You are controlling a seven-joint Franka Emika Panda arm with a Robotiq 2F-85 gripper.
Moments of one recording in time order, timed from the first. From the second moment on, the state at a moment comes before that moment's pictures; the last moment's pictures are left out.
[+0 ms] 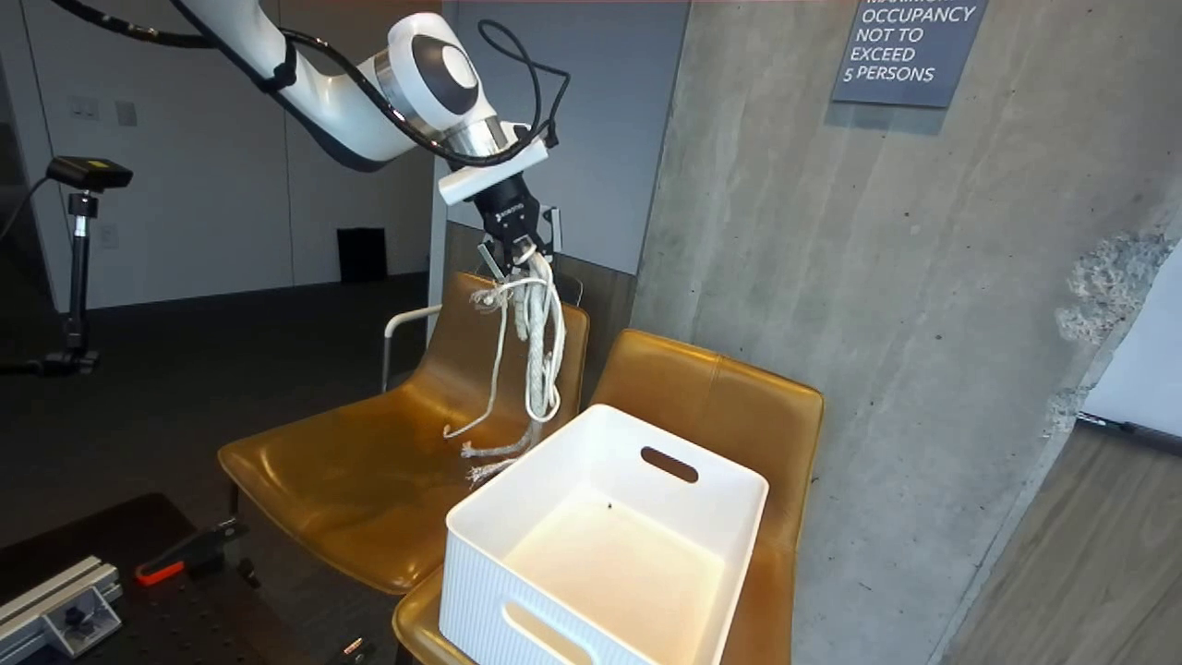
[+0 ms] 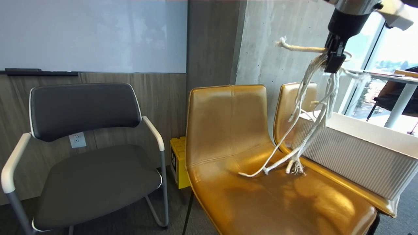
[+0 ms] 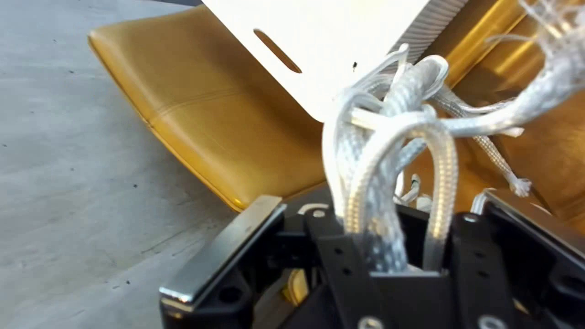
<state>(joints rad) 0.15 0.23 -0.07 -1.78 -0.65 2.28 -0.31</state>
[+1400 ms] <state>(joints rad) -0.13 0.12 -0.13 -1.48 -0.65 1.98 -0.52</state>
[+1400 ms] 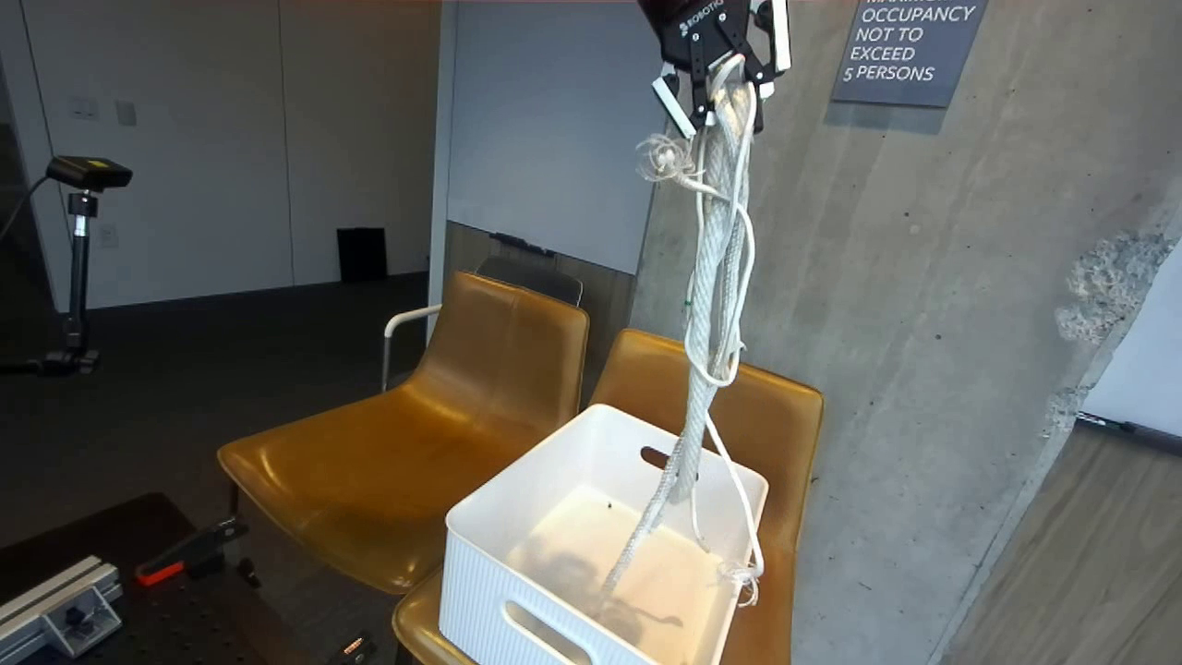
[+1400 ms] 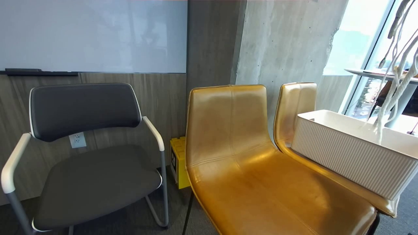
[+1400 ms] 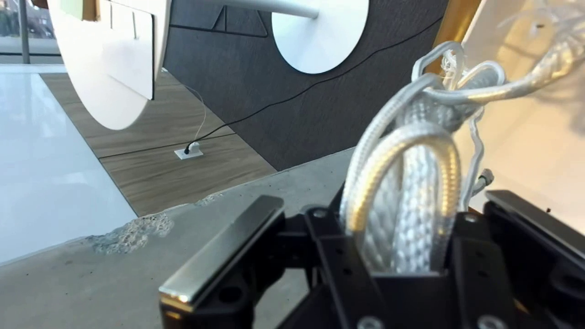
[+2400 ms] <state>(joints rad) -0.13 0.14 -0.11 -1.86 -0.58 2.16 -0.39</state>
